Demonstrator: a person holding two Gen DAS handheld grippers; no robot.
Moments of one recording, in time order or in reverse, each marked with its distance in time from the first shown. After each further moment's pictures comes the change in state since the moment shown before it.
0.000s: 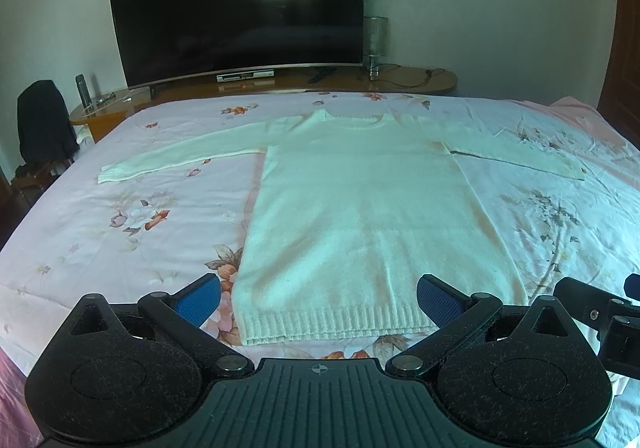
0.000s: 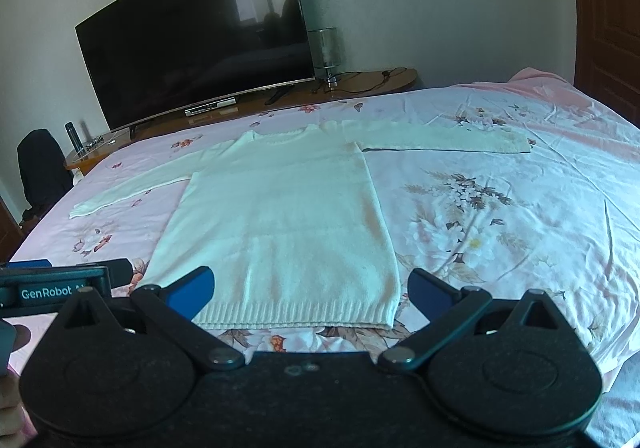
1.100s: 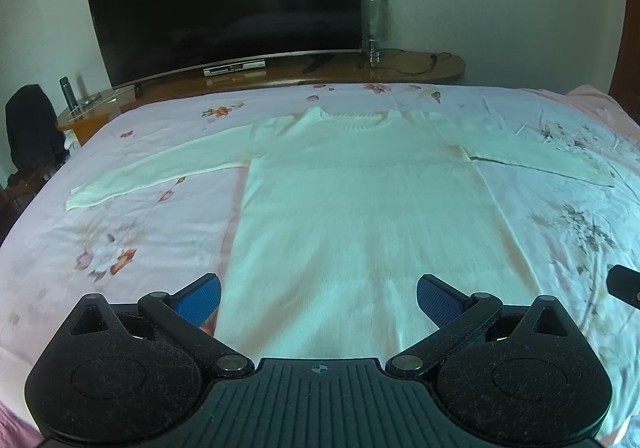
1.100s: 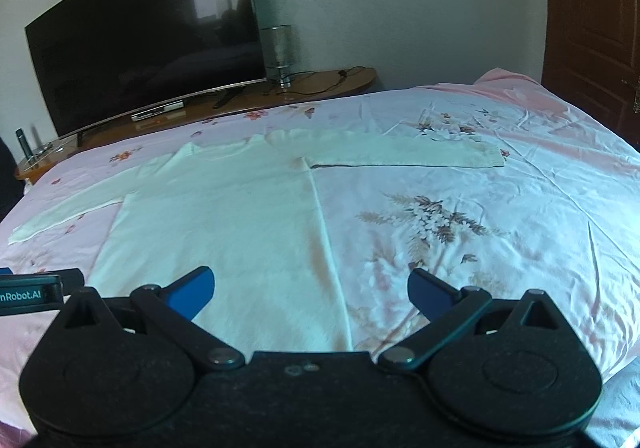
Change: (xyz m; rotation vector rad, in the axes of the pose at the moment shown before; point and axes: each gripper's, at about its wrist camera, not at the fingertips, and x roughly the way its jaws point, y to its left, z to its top) left arm 0.106 -0.019 0.066 0.036 0.050 0.012; right arm 0.079 -0.034 0.050 0.027 0.020 -0.144
